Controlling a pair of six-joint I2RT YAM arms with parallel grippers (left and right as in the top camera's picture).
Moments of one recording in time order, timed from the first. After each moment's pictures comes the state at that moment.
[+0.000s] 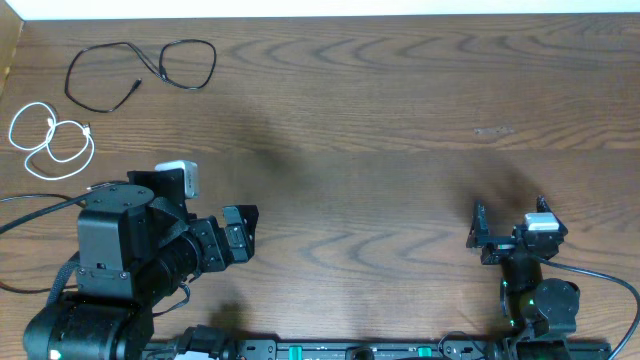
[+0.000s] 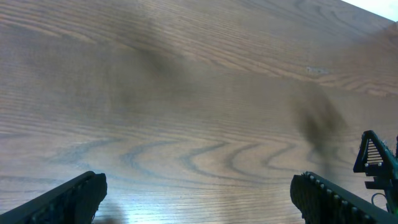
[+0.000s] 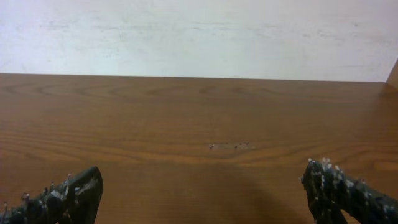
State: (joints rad) left arm -0.13 0.84 1.34 -1.32 0.23 -0.33; right arm 0.05 0.01 0.01 -0.07 0.02 -0.01
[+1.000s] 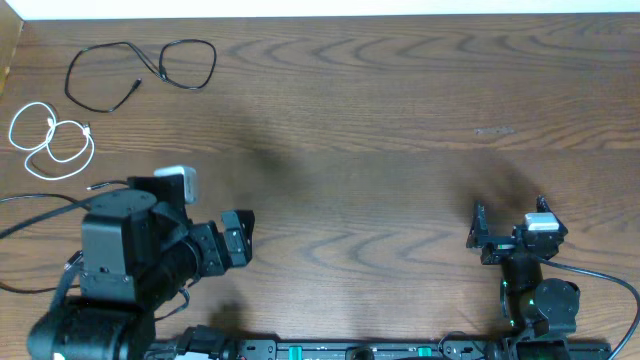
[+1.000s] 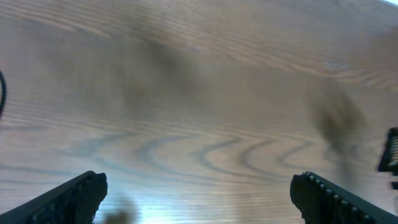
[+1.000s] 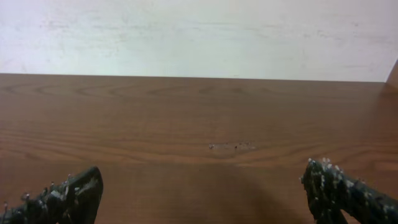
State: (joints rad) left arm -0.13 0.81 1.28 -1.33 0.18 -0.31; right arm 0.05 0.01 0.01 -0.07 0.02 -0.01
